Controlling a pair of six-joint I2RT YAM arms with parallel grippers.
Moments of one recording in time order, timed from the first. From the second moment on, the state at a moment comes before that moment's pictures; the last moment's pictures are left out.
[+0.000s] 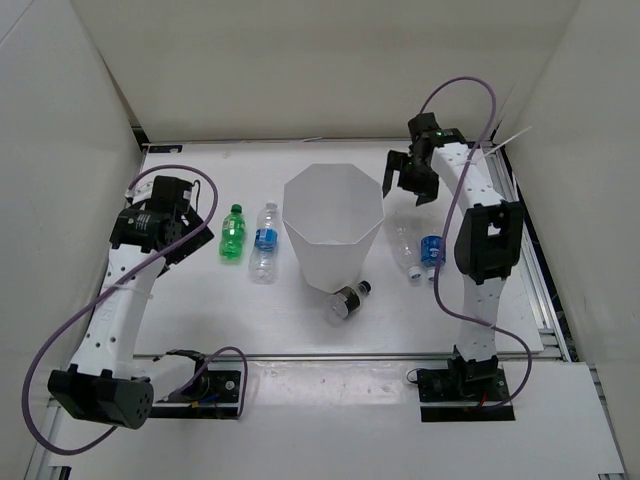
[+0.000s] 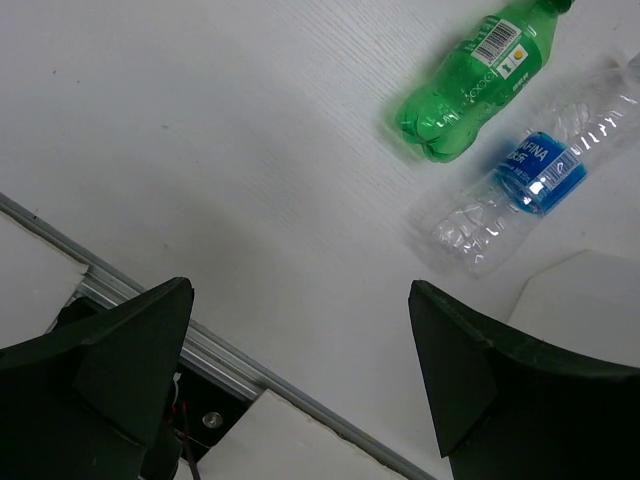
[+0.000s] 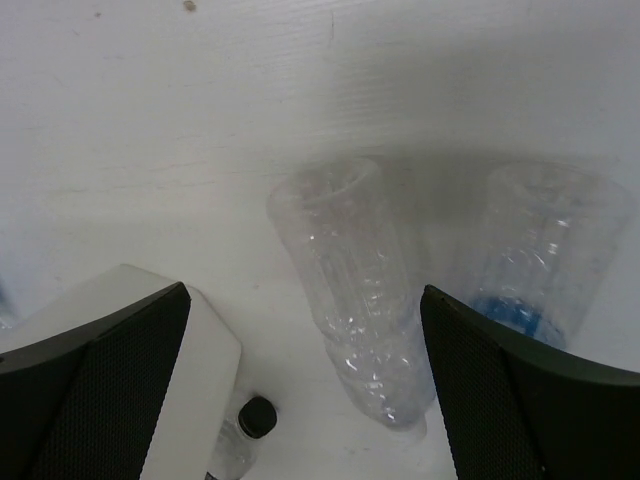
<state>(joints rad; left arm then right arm) -0.16 1.13 1.32 -1.26 -0.41 -0.77 0.22 2.09 1.98 -1.05 -0.08 0.36</state>
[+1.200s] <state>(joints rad) -0.15 1.23 1.28 -1.26 -0.37 -0.82 0.25 1.90 2.19 -1.16 0.03 0.43</state>
